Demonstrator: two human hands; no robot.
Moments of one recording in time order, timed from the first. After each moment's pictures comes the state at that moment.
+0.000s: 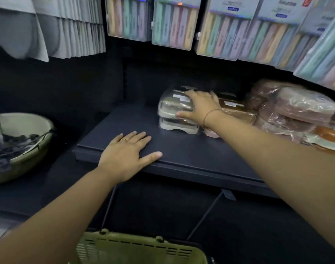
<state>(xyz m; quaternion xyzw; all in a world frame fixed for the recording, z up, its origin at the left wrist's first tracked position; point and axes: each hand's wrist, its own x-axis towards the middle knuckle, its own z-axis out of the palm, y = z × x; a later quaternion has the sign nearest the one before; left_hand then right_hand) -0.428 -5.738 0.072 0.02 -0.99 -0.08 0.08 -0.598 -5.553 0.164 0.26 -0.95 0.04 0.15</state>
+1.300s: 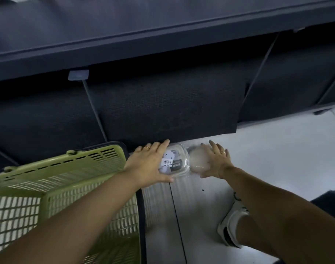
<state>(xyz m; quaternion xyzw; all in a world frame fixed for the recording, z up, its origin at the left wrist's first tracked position) -0.359 -5.442 -0.127 -0.21 -0.95 -0.02 -0.24 -0.367 -5.176 -0.262 0.02 -0.95 0.09 -0.30</state>
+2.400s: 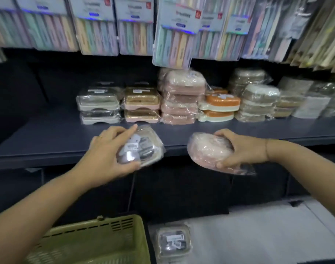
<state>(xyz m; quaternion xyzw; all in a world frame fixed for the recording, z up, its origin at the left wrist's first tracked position) -0.387 -5.578 0.116 -0.19 -0.95 -0.20 0.15 -0.419 -5.204 0.170 0.12 -0.96 0.19 -0.19</state>
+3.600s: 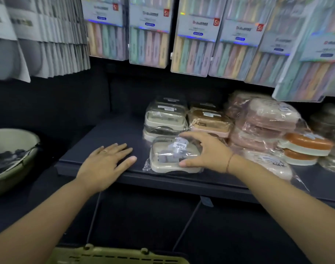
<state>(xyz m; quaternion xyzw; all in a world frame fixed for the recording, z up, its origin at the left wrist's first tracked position) -0.432 -5.749 0.073 0.01 -0.99 -0.12 0.10 -0.511 -5.462 0.153 0.34 -0.91 0.26 -0.03</state>
